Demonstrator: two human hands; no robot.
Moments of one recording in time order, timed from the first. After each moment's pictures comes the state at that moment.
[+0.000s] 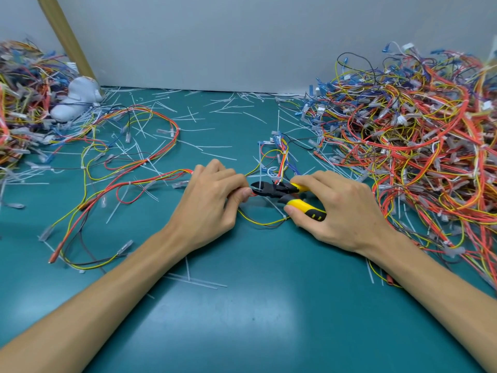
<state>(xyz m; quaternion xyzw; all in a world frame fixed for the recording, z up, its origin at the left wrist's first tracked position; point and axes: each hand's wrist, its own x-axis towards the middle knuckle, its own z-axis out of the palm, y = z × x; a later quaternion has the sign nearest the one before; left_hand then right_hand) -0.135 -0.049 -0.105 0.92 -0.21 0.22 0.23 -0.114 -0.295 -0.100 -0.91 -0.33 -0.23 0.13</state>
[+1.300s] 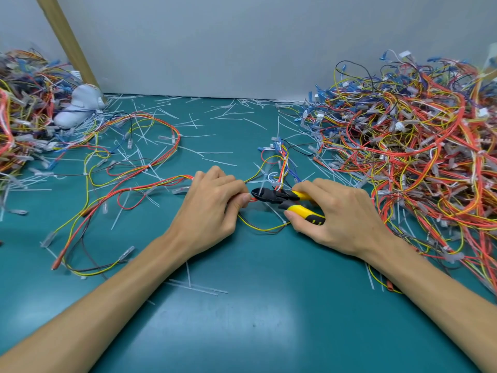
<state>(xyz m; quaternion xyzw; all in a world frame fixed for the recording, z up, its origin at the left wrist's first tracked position) -0.134 -0.047 -0.107 0.93 -0.21 0.22 0.22 -0.114 -0.293 -0.098 -0.92 -0.32 -0.22 0.12</state>
